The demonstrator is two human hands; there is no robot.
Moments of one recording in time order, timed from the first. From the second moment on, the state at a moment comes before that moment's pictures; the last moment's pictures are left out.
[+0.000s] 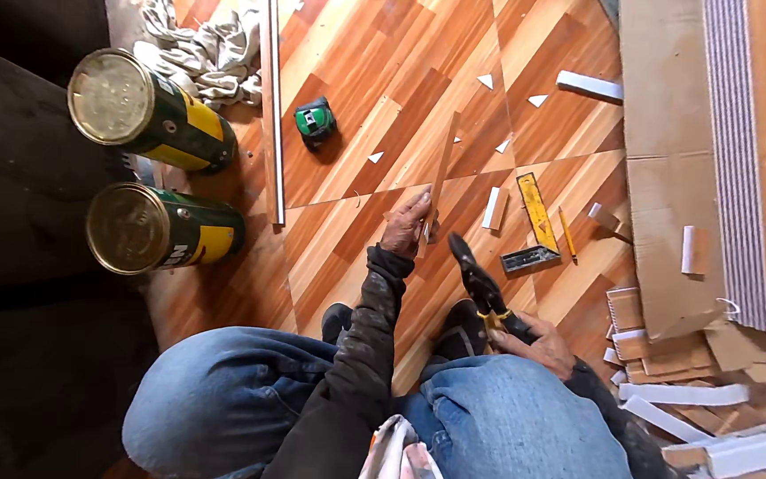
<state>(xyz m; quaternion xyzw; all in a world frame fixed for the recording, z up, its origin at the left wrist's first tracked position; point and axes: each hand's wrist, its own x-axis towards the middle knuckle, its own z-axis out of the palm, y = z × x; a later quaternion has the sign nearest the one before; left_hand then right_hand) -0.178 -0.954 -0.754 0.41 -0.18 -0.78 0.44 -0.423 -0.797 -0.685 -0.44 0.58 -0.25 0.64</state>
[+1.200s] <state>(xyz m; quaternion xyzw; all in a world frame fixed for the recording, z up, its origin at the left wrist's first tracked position) -0.188 -0.946 -0.764 0.29 -0.18 -0.86 0.37 -0.457 -0.826 -0.665 -0.58 0.52 -0.04 0.62</state>
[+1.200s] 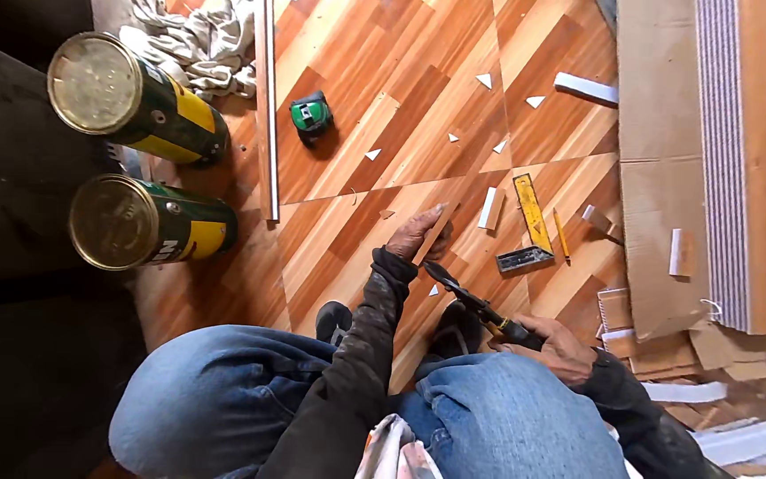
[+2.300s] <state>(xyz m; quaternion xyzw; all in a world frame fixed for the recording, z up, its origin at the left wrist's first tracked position) -0.196 -0.941 -0.736 0.36 -0.16 -0.85 0.35 -0.459 -0.823 -0.669 -0.60 0.53 -0.08 0.60</state>
